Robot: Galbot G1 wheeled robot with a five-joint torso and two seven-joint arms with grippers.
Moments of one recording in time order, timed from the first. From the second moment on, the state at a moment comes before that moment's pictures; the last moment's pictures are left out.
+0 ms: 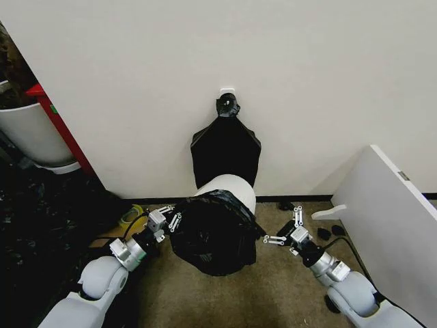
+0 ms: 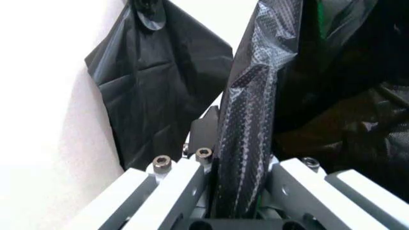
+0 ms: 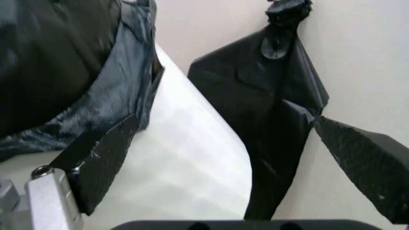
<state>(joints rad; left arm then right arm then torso) 1.27 -1.01 -0.38 -1.80 -0.39 -0.36 0.49 -1.31 0.87 0.23 1.77 0.23 0.62 -0.18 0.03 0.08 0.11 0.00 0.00</state>
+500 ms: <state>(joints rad) 1.25 -1.02 -0.38 -1.81 -0.47 -0.30 0.52 -1.17 0.95 0.26 1.64 0.05 0.77 -0.16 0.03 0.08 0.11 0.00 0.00</state>
